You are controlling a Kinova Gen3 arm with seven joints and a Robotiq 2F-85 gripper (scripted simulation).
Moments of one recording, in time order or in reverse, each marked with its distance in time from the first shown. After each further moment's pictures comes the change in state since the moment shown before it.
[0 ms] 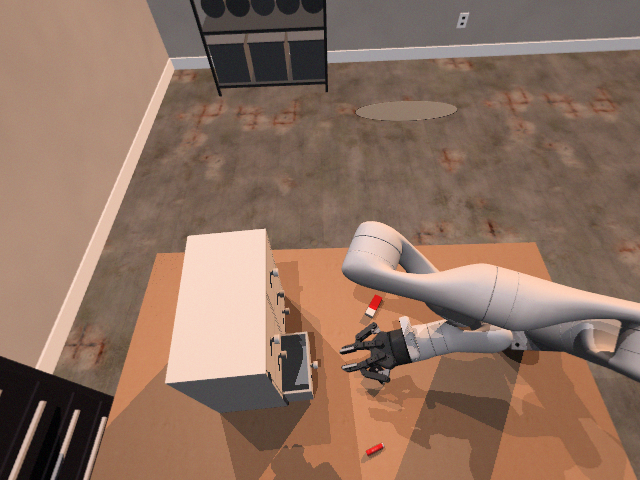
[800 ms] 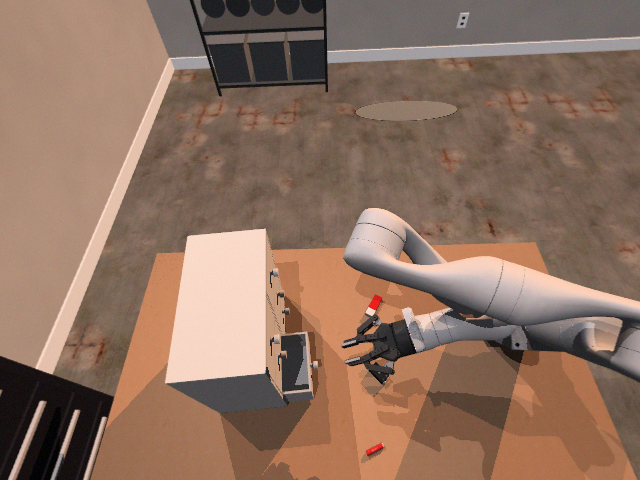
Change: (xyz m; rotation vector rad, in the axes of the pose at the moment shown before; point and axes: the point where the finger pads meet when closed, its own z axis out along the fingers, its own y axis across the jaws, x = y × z) arm 0.019 0.007 -0.014 0.039 0.004 -0.071
